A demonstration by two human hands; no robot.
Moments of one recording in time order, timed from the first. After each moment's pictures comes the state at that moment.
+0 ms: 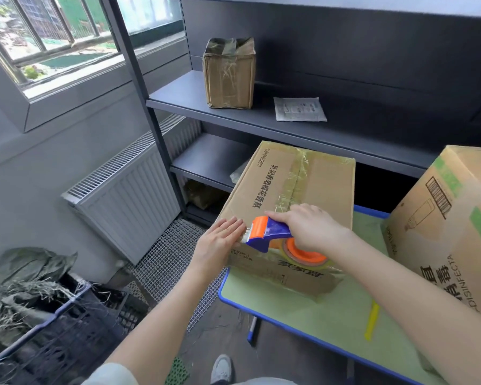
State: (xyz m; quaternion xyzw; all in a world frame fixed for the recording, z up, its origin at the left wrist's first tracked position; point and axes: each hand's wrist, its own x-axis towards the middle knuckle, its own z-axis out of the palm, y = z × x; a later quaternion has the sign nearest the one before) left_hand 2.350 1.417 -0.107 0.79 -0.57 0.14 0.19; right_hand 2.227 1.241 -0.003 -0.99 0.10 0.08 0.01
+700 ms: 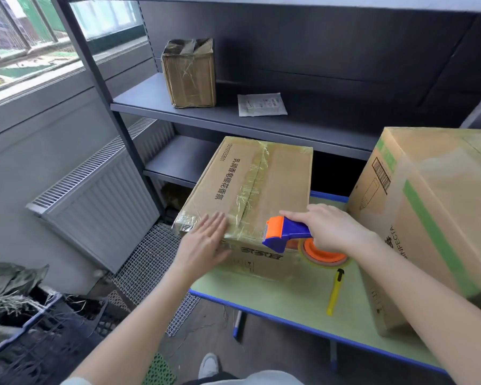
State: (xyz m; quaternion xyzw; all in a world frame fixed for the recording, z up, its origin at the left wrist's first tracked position) left_hand 2.302 1.386 -0.110 0.81 -0.56 0.10 0.10; right_hand 2.125 1.176 -0.013 -0.99 0.15 0.07 0.04
